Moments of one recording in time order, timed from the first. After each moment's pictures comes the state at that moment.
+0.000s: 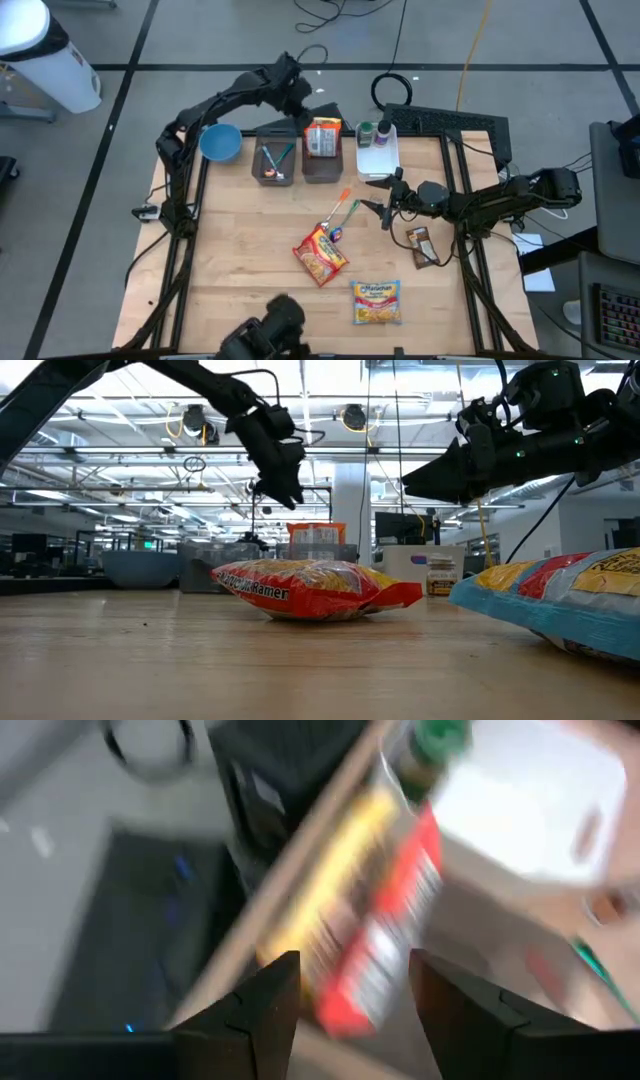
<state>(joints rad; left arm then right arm) 0.76 1.99 1.87 -0.86 0.29 0.13 -0.11 1.23 0.23 0.91 0.18 0.02</state>
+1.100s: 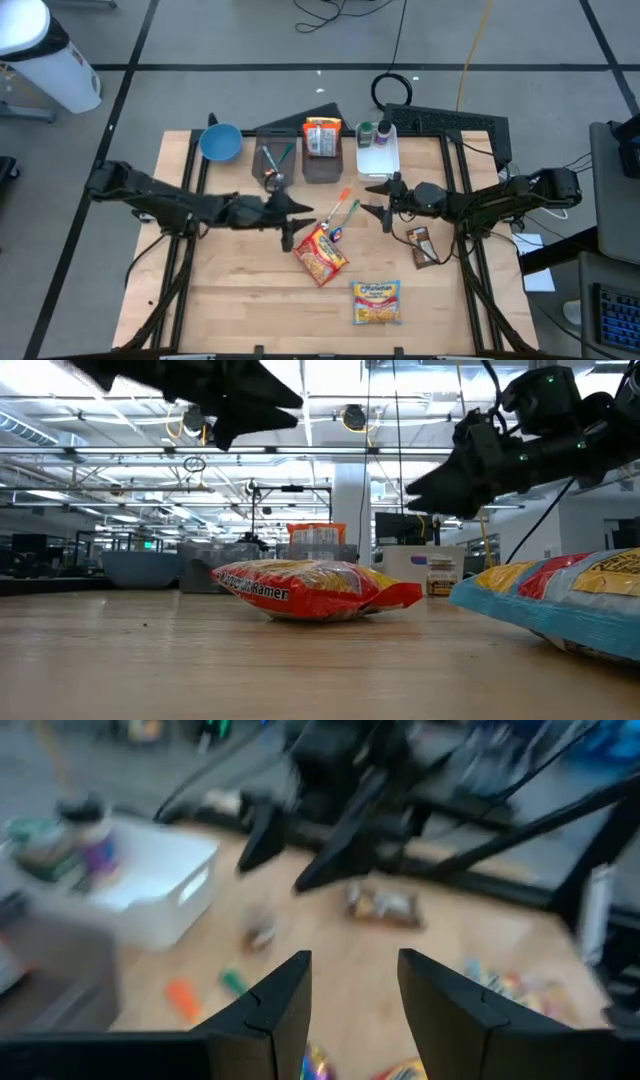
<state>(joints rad) -0.16 1.33 0.69 0.44 -0.29 -0.24 -0.11 1.23 0.23 0.82 0.13 0.19</state>
